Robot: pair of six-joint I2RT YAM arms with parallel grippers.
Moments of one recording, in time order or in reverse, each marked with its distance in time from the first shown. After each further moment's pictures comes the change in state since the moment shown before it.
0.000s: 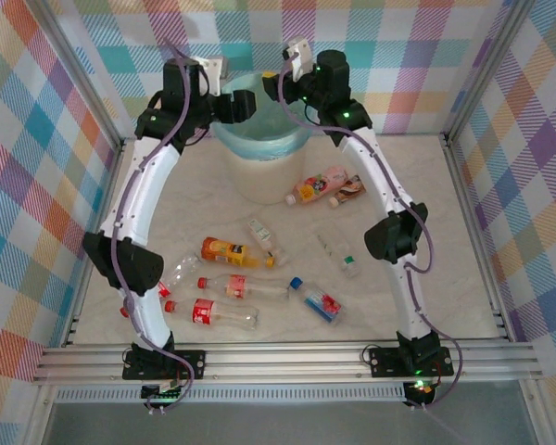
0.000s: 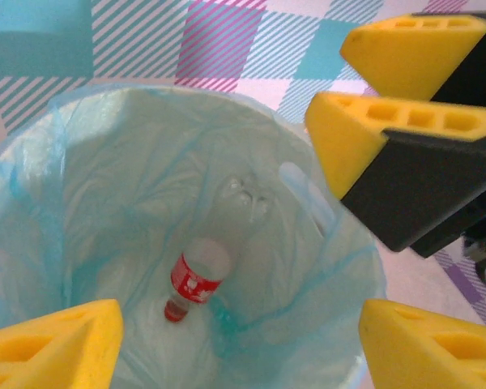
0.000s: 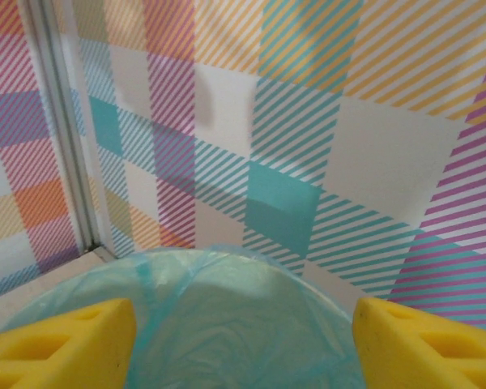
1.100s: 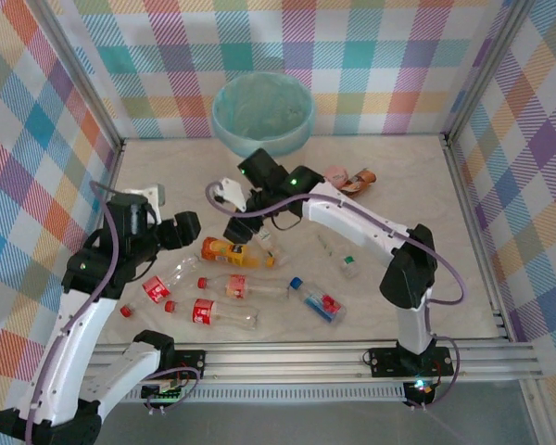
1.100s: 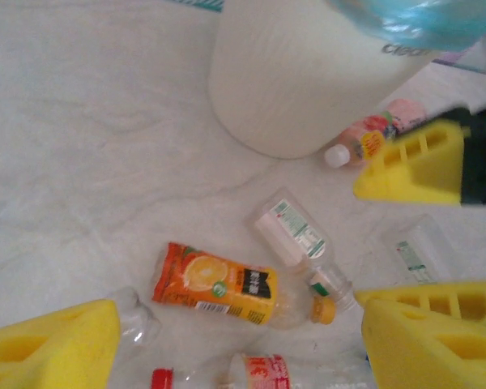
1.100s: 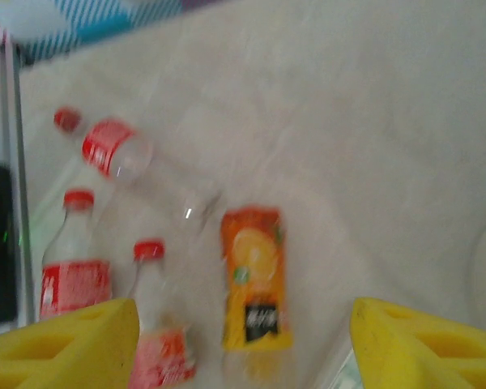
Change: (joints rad) left arm 0.002 -1.019 -1.039 -0.226 -0.288 -0.202; right arm 0.441 -0.394 -0.799 -0.468 -0.109 -0.166
